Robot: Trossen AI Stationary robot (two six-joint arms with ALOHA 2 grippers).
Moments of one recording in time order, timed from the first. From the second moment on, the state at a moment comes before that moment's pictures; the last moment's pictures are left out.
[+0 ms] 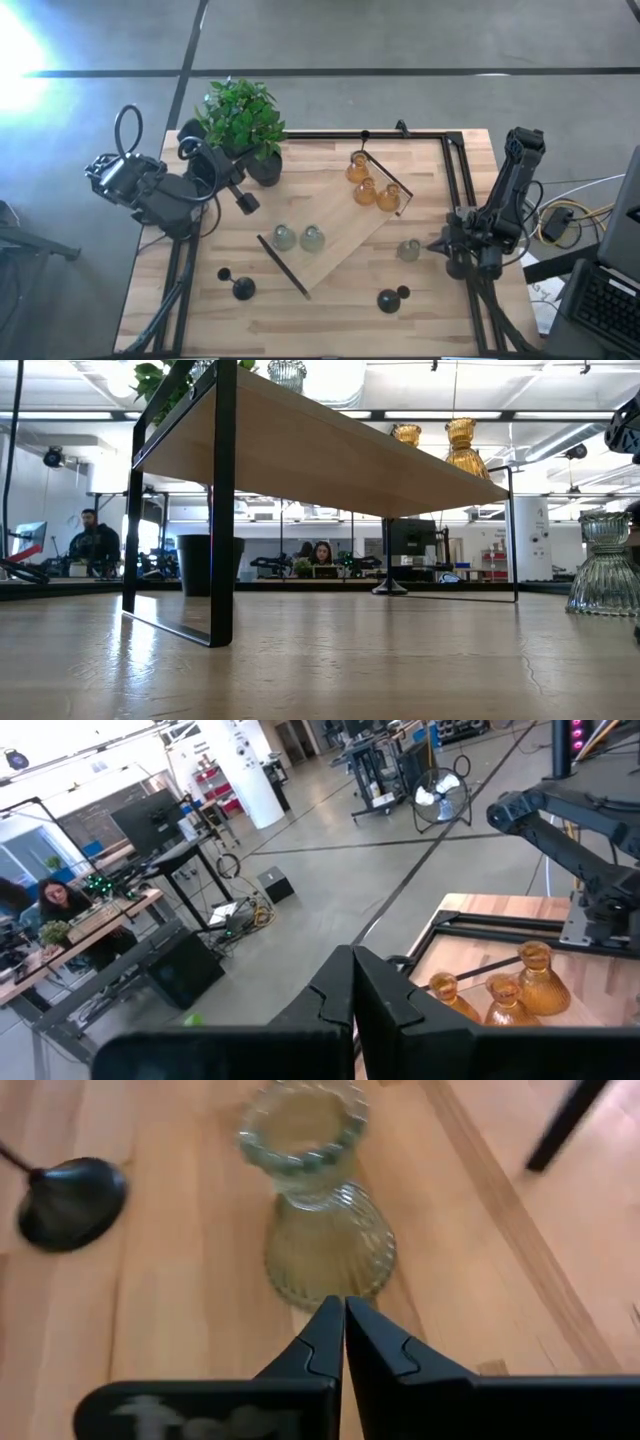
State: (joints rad) left arm -0.48 1.45 2.14 -1.07 -1.23 -0.04; right arm 1.20 0.63 0.25 -0.88 0.73 1.38
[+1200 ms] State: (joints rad) left arm -0.46 1.45 2.14 -1.04 -1.23 -0.04; right arm 1.05 0.70 0.20 -0.60 0.87 1.25
